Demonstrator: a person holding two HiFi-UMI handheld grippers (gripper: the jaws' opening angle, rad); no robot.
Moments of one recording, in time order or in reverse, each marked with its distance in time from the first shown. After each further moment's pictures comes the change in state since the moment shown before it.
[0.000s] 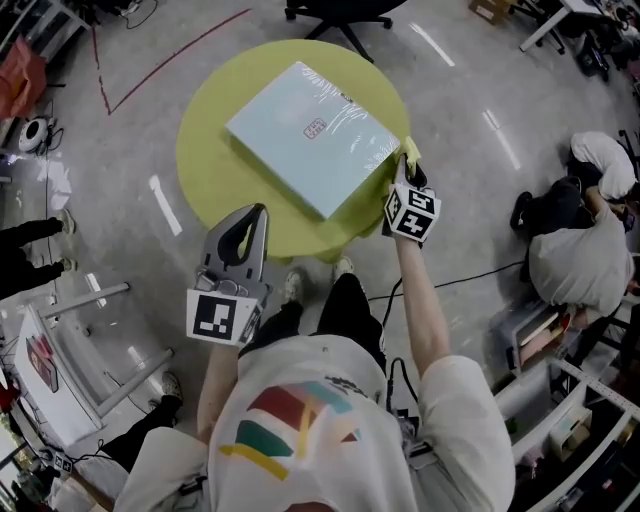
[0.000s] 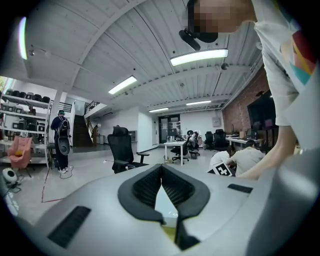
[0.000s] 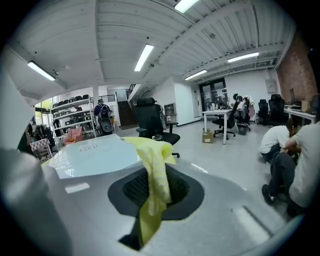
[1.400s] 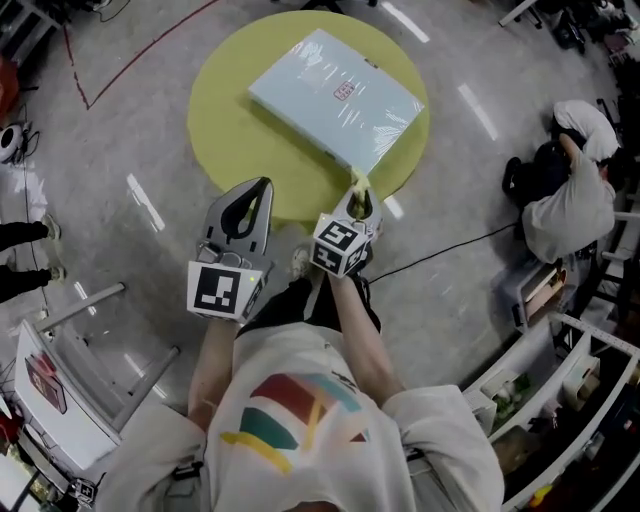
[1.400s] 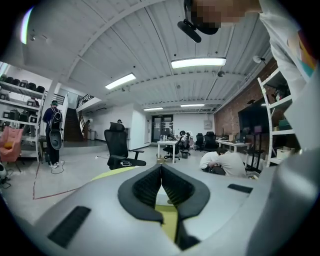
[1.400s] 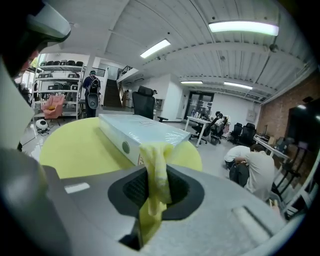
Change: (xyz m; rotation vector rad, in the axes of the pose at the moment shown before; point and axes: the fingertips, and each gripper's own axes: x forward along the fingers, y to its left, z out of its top) left arm -0.058 0.064 -0.031 -0.033 0.010 -0.124; right arm -0.121 0.194 -0.080 -0.194 0.095 -0.333
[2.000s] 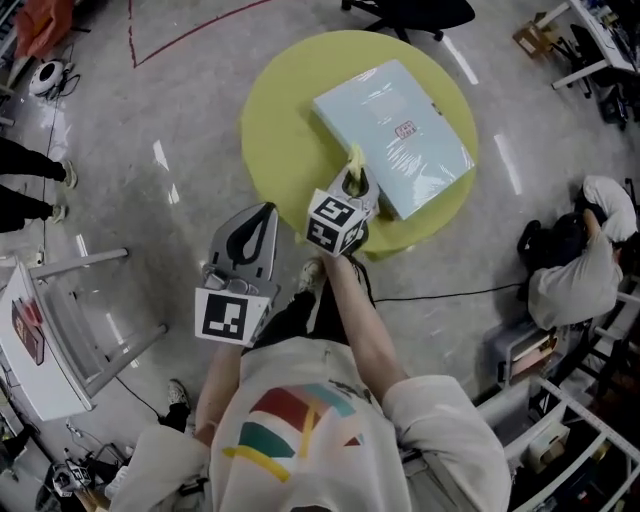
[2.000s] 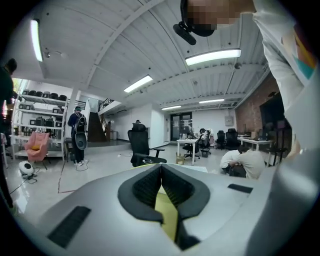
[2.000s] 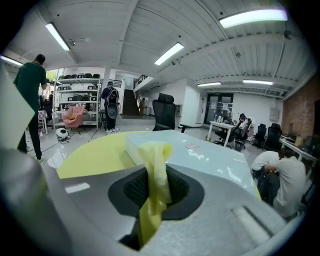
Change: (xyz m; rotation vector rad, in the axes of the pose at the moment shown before) left arm -0.052 0.053 -0.011 -0.026 0.055 0.223; right arm 0.050 0.125 0.085 -0.024 -0.082 0.224
